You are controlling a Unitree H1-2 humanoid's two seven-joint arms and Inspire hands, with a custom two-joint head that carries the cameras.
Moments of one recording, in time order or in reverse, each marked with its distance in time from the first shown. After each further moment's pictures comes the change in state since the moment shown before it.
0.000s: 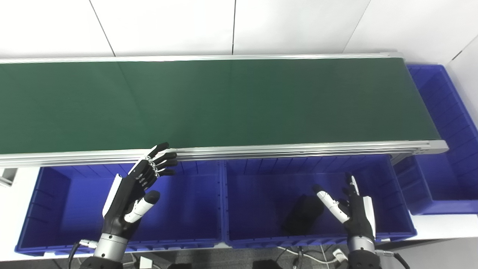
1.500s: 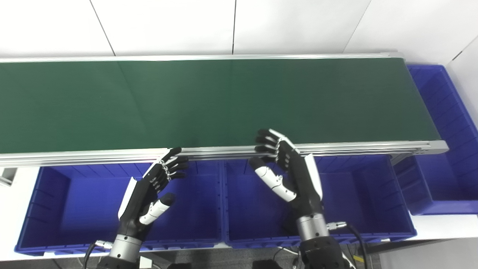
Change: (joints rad) left arm -0.007 -0.053 -0.030 0.079 0.075 -0.054 0.005; right arm 0.010 0.081 0.357 -0.253 0.041 -0.205 0.118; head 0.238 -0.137
